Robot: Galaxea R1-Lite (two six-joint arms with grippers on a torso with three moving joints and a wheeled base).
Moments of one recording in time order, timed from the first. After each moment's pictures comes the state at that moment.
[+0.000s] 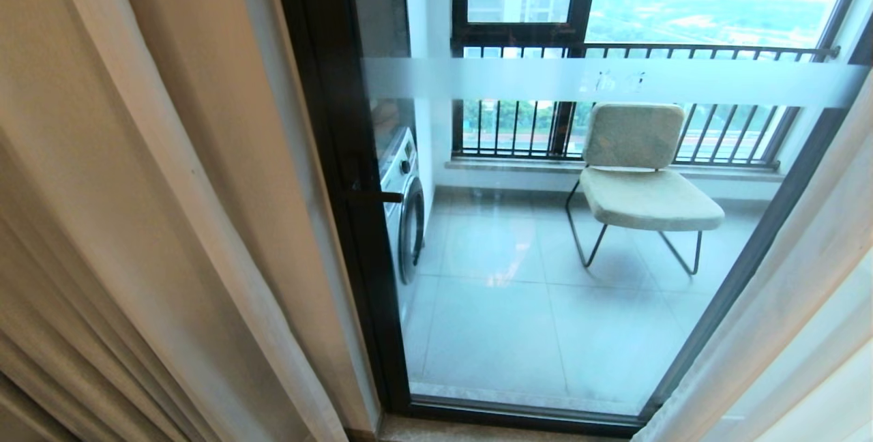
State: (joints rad) left arm 0.00 0.00 0.00 0.00 0.02 -0.05; right arm 0.00 0.00 0.00 0.00 -0.01 -0.05
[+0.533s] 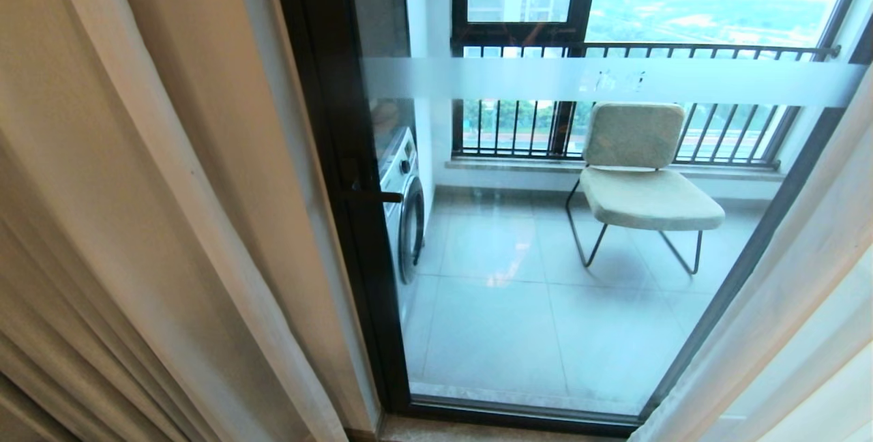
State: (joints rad) left arm 0.00 0.00 0.00 0.00 0.02 -0.05; right arm 0.00 0.00 0.00 0.00 -0.01 -0.05
